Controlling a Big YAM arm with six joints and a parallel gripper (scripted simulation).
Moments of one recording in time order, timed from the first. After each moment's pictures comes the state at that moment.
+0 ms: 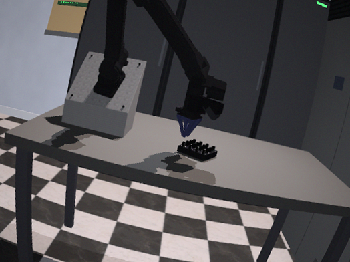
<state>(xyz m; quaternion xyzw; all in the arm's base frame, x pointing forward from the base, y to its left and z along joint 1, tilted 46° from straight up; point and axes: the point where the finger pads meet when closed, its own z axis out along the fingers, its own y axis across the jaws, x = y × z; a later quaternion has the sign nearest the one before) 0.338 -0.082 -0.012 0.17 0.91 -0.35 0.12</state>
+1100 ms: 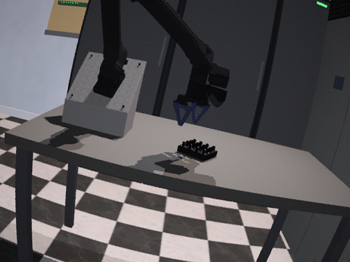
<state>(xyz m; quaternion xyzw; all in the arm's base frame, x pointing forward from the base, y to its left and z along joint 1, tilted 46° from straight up) 0.332 -0.052 0.020 0.16 0.91 -0.35 0.12</state>
